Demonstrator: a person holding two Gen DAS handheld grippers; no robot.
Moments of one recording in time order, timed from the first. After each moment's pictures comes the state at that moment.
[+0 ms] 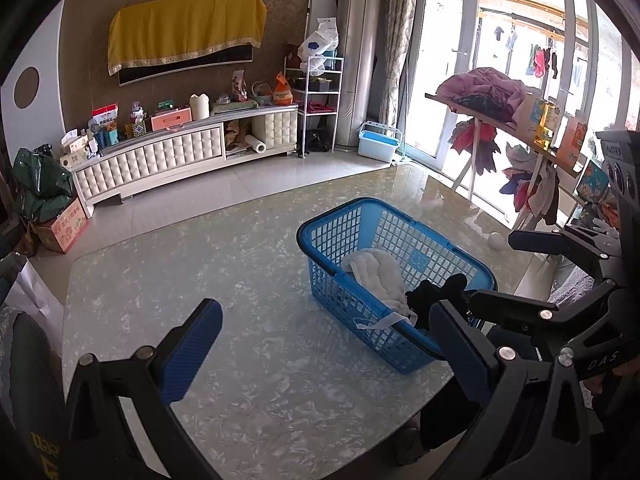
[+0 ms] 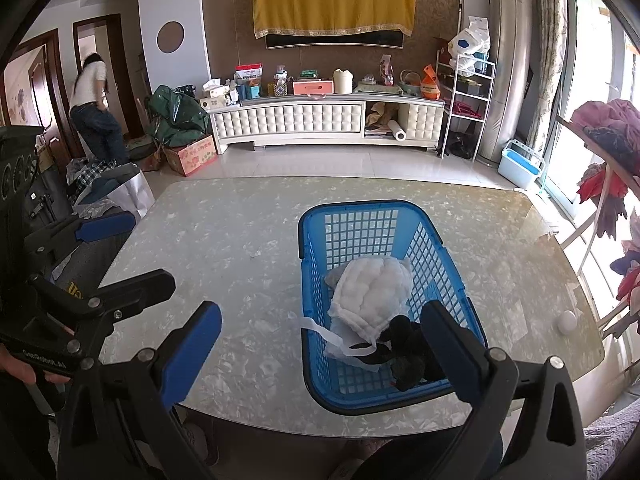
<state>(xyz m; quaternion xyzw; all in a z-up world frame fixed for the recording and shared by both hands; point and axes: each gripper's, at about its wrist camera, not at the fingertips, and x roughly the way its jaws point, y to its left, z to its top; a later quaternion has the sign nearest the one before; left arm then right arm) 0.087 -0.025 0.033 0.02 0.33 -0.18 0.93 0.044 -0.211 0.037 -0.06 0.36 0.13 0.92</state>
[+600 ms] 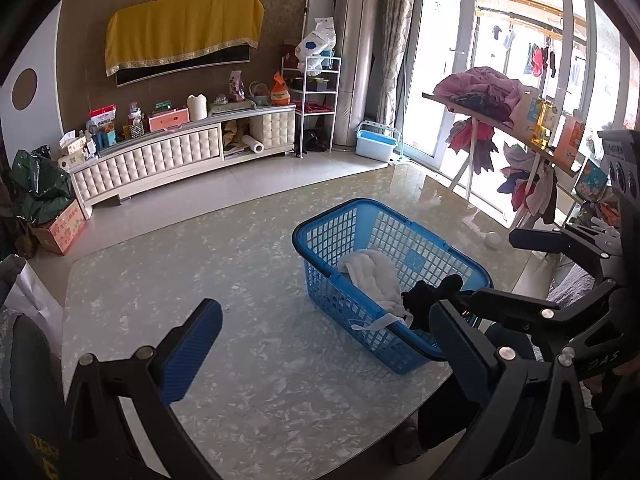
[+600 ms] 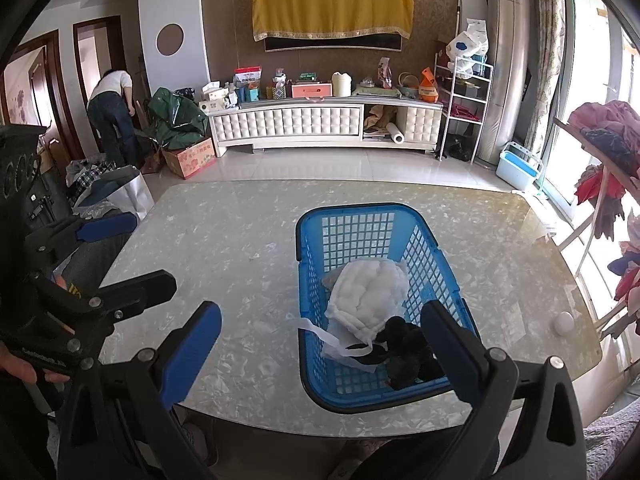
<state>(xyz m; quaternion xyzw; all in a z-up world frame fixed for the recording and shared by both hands) 0.085 -0.024 0.038 0.02 0.33 -0.18 0.93 0.042 -0.213 0.042 -0.05 0.35 0.12 0.93</state>
